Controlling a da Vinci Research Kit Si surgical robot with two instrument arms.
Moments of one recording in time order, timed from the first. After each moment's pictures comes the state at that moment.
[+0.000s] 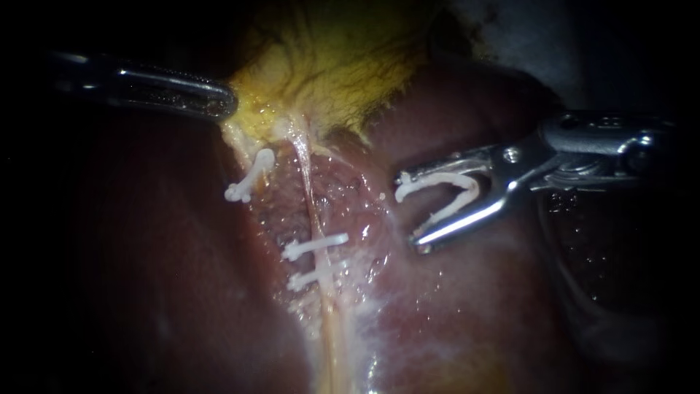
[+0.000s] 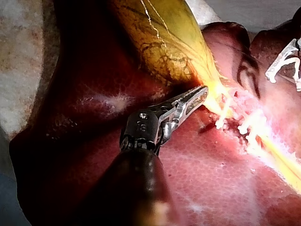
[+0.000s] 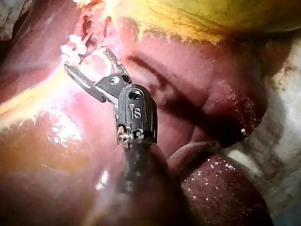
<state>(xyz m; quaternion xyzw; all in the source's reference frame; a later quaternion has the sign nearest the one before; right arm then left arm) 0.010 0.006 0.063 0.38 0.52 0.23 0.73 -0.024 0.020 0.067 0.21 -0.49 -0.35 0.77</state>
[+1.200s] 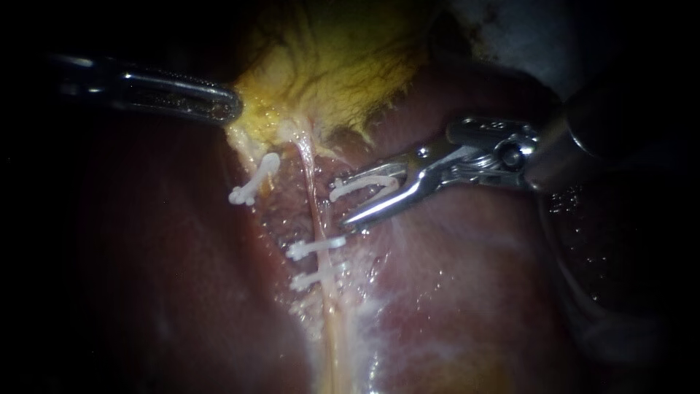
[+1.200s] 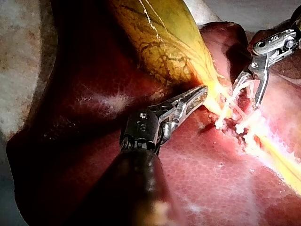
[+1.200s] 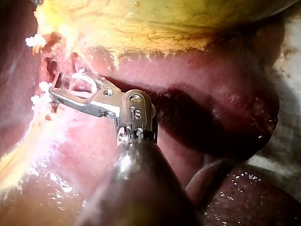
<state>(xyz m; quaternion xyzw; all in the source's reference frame) 0.016 0.004 0.075 0.47 0.51 0.29 0.66 -0.025 0.020 0.067 0.22 -0.49 -0.35 0.77</state>
